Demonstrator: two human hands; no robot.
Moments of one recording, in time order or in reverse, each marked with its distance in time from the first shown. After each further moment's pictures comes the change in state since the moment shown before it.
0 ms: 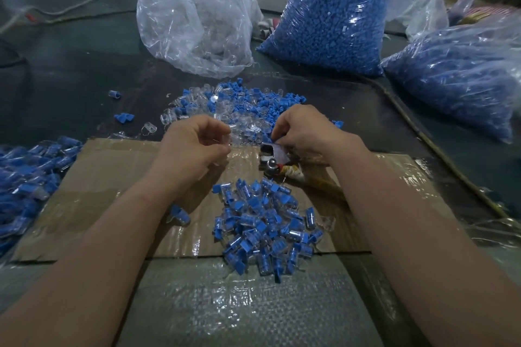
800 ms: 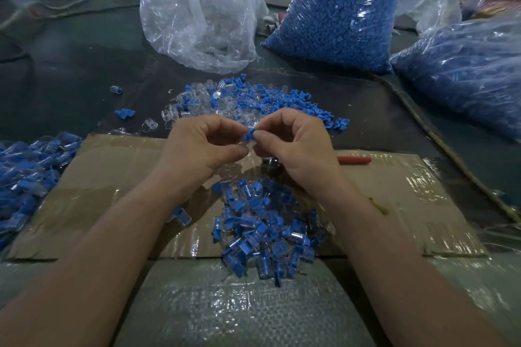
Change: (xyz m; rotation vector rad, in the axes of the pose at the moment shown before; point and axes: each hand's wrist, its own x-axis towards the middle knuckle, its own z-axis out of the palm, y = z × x) left_hand -0.008 0.010 0.009 -0.128 -0.022 0.051; right_hand -0.060 -0.036 0.024 0.862 0.283 -0.196
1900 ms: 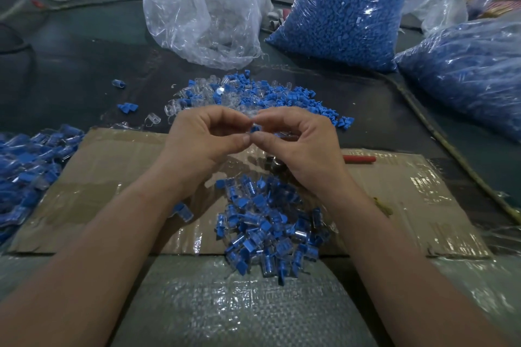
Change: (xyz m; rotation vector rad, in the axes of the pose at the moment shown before) left_hand 0.003 -0.002 -0.002 -0.147 -0.023 0.033; right_hand -0.005 -0.001 -0.001 -0.072 0.019 -0.095
